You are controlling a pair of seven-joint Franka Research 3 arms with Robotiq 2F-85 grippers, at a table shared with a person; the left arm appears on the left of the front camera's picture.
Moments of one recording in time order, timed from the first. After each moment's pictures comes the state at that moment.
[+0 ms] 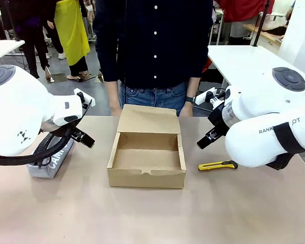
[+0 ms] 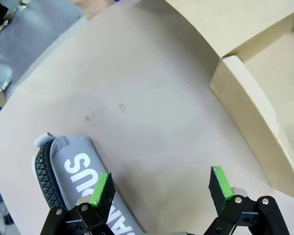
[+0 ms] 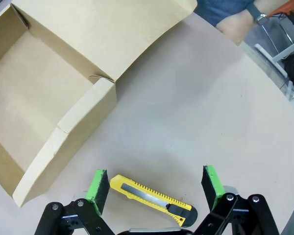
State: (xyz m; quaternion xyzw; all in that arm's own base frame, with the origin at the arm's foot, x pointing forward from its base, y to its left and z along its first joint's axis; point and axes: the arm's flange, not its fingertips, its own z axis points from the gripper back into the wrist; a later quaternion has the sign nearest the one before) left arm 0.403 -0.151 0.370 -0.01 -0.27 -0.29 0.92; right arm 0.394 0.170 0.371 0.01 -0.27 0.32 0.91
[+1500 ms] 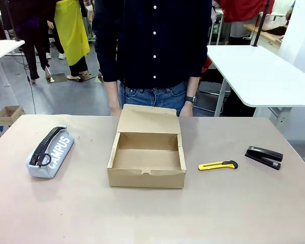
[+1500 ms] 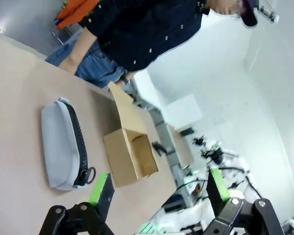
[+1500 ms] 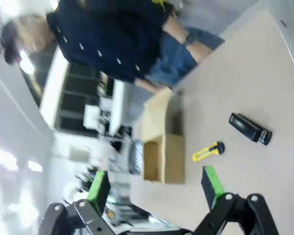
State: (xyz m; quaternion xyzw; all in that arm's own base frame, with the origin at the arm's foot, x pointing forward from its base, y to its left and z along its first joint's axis) left arm 0.268 0.226 0.432 -0.59 -0.35 0.05 0.73; right arm 0.260 -0.242 0.462 0.53 -0.30 -0.18 0.77
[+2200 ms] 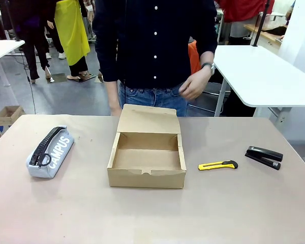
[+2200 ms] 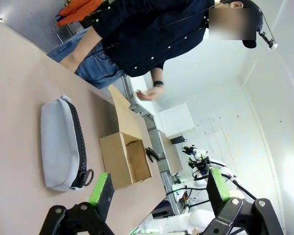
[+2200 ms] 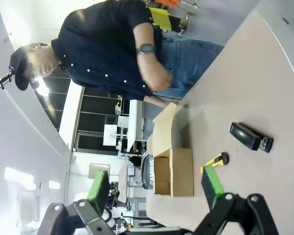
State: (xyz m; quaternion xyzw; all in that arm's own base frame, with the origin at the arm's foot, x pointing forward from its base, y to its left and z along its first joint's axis) left arm 0.275 0.228 0.419 -0.61 -0.34 0.08 0.72; right arm 0.265 -0.251 0.438 0.56 -0.30 -0.22 0.74
